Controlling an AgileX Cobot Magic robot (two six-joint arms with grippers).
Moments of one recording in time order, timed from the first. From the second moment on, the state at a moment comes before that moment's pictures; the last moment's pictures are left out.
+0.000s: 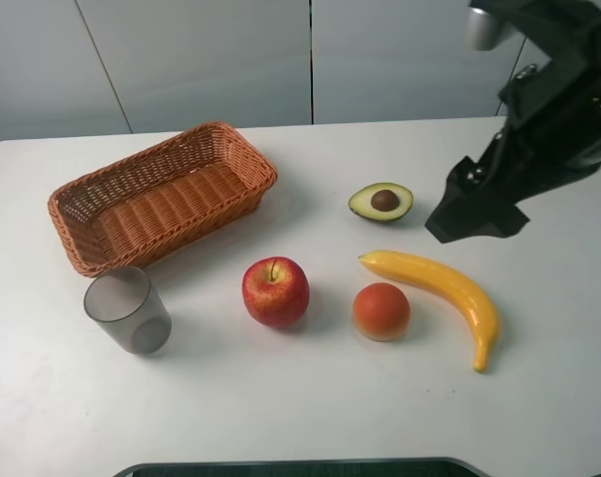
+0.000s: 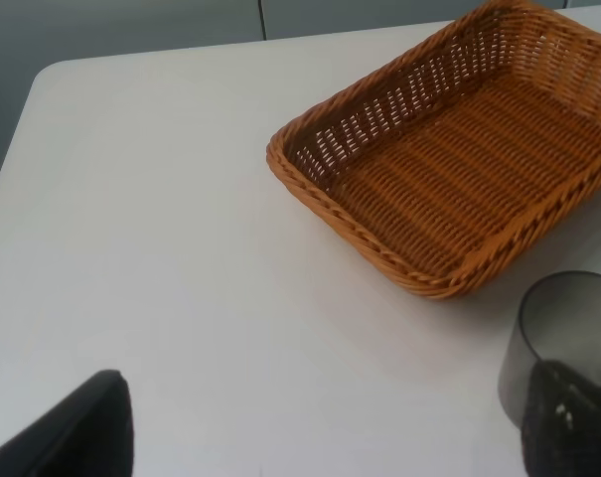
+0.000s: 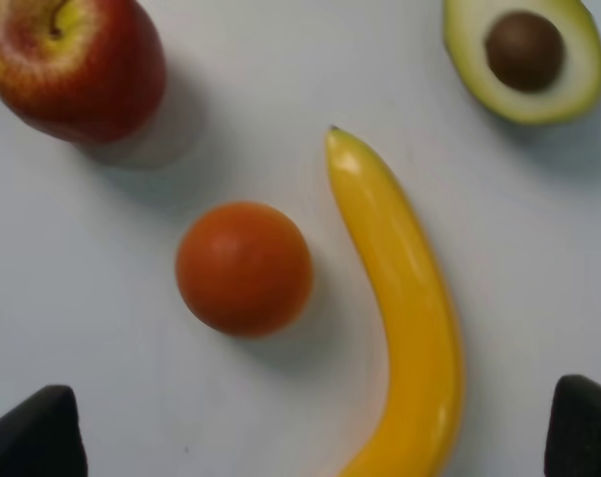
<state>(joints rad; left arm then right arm) -0.06 0.00 -0.52 0.08 1.09 -0.02 0.53 1.27 -0.92 0.14 0.96 -0.33</state>
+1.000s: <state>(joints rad) -0.06 0.00 -0.52 0.08 1.09 -0.02 0.87 1.86 -1.28 0.22 0.87 -0.54</state>
